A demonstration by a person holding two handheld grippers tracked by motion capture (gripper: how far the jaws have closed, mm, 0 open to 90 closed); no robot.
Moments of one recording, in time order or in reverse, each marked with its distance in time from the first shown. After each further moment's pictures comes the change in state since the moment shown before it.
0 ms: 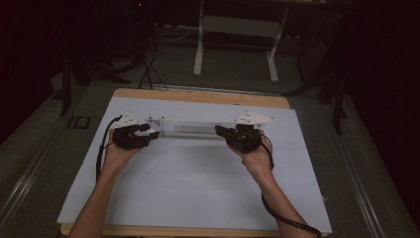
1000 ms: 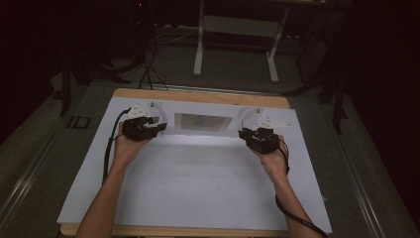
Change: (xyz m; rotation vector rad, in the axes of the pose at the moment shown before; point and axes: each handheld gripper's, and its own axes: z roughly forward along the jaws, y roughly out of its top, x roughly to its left) left arm 0.004 0.018 0.025 -0.023 0.015 -0.006; right arm -0.077 -0.063 -0.004 0.052 -0.178 0.064
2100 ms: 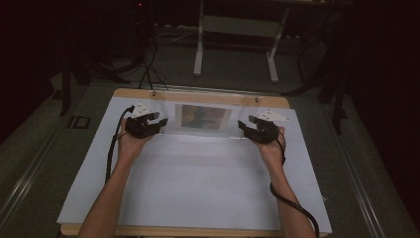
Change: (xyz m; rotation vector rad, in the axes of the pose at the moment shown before) left arm -0.002 0.008 0.011 0.003 0.112 0.029; right arm -0.028 0.005 0.029 -0.102 -0.087 -0.034
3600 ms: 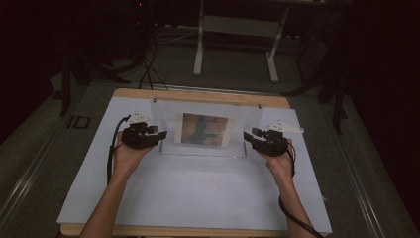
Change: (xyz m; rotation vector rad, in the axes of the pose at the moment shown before) left arm -0.030 -0.003 -0.036 0.119 -0.064 -0.149; right arm 0.007 -0.016 -0.045 0.023 0.110 0.107
